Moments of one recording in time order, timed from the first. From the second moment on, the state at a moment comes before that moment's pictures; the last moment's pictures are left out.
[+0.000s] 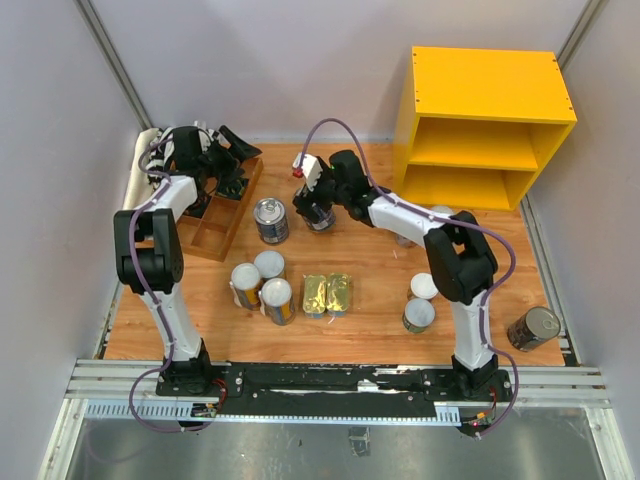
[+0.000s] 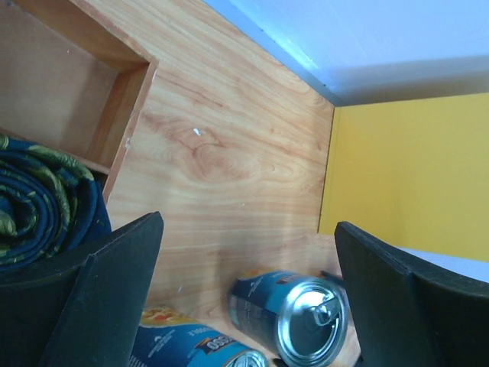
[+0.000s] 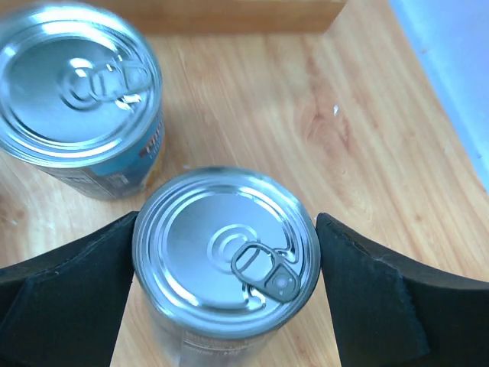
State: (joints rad) left arm 0.06 1.95 1.44 0.05 0.49 -0.81; right arm 0.63 2.09 1.59 -0.02 -0.36 -0.49
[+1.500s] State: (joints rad) left arm -0.09 1.83 1.36 -0.10 0.25 -0.39; right arm 0.74 1.67 0.98 0.25 -0.53 -0.26
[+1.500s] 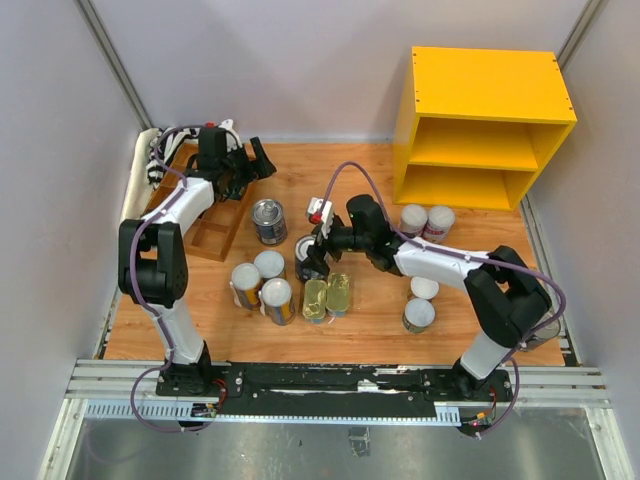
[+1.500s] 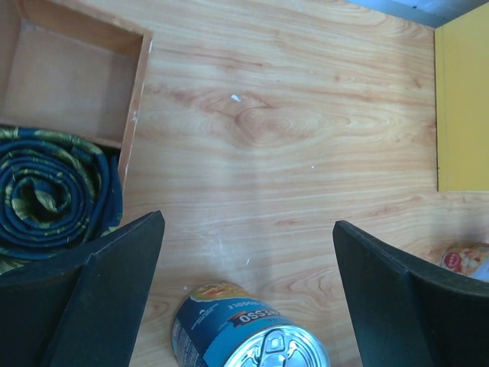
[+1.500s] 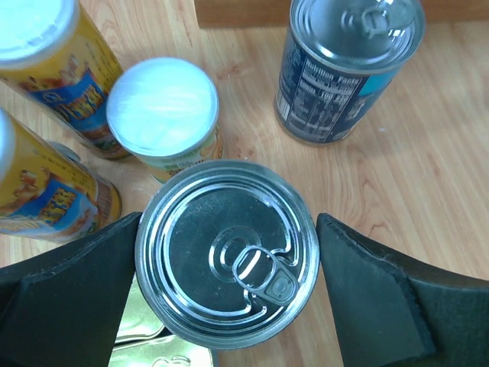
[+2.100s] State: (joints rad) left arm -0.14 1.88 1.43 -0.15 0.24 -0.26; right arm 0.59 1.66 1.14 0.46 -0.46 0.14
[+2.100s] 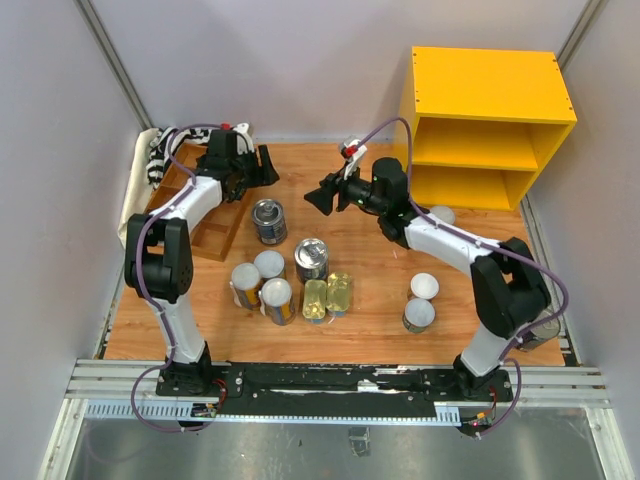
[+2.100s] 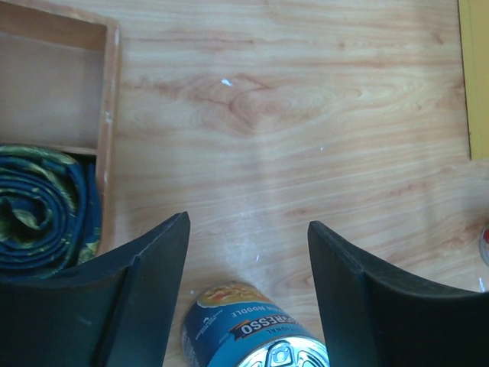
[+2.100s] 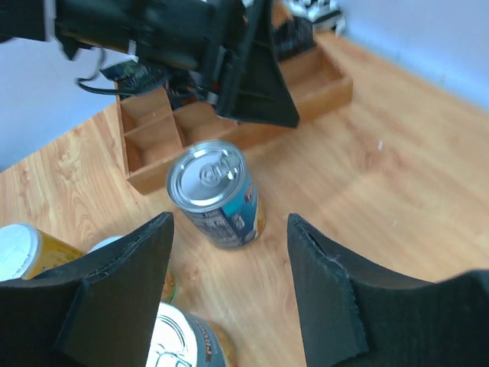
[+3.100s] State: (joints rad) left arm -0.22 1.55 0.91 -0.05 0.27 -0.36; right arm 0.51 1.48 0.92 0.40 -0.46 0.36
